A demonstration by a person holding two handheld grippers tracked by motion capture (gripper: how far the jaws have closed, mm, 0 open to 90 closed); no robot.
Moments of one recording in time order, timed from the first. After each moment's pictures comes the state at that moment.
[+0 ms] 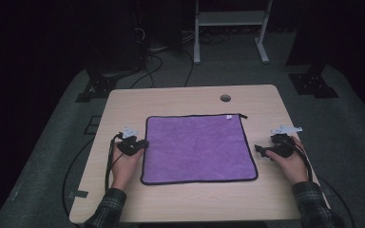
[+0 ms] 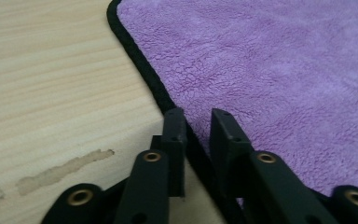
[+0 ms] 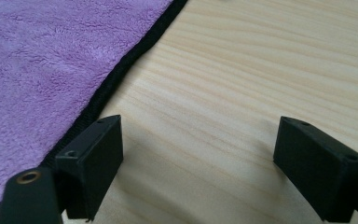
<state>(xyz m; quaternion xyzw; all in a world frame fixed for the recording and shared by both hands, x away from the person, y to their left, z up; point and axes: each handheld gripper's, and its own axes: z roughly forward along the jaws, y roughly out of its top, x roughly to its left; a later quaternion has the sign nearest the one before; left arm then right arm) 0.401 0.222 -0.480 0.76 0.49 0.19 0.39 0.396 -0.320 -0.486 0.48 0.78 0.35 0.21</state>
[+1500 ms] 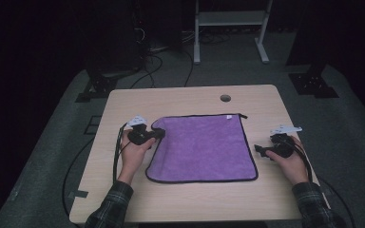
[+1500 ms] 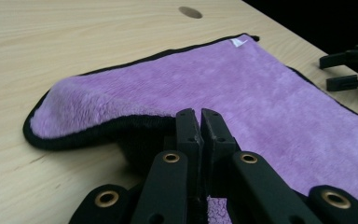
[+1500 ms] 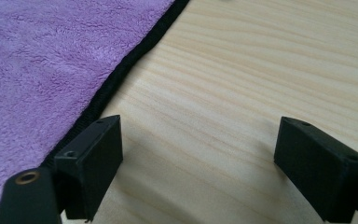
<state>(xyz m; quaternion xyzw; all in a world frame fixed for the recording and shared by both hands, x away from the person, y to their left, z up) 0.419 0.182 -0.439 0.76 0.40 0.10 0.51 0.397 -0.319 -0.486 0.48 0.78 0.35 0.20</state>
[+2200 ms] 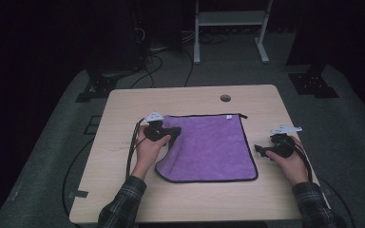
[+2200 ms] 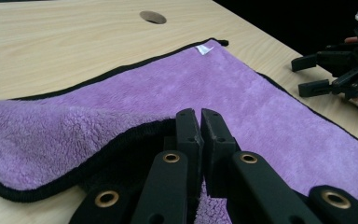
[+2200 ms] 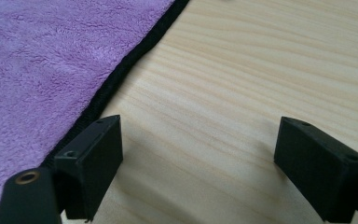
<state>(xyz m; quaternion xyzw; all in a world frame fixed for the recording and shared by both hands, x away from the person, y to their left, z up) 0.429 0.133 -0.432 0.77 0.36 0.07 0.51 0.397 -0.319 -0.486 0.48 0.78 0.35 0.20</state>
